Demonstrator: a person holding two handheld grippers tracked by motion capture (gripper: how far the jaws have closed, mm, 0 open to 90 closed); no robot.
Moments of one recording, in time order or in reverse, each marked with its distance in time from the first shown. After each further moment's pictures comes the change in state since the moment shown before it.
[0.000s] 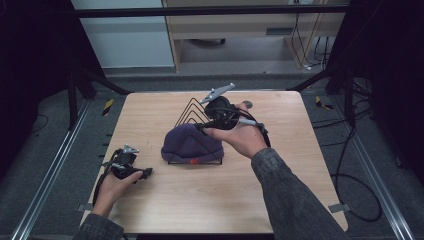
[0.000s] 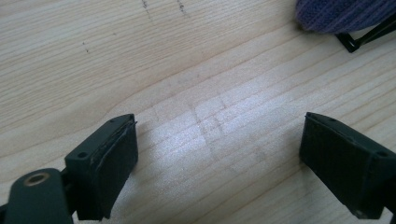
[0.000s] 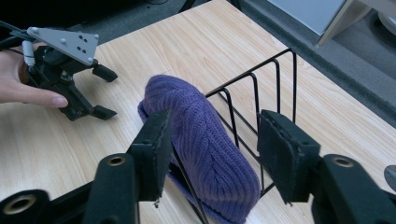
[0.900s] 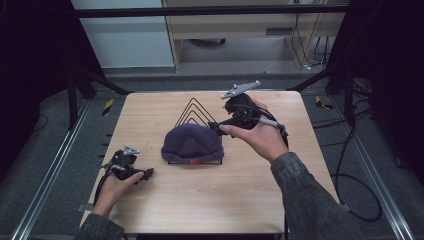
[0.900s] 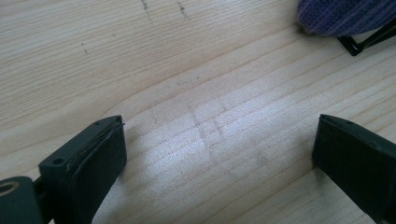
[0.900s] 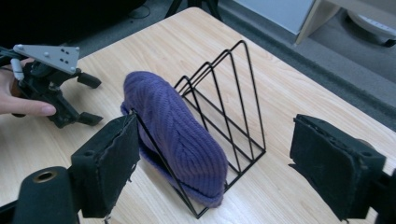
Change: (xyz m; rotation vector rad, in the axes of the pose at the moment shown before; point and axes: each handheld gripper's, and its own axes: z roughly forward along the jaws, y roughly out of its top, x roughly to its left) left arm -0.002 -0.004 0.003 -0.034 0.006 -0.005; right arm -0.021 -0.018 -0.038 -0.046 -0.060 0.079
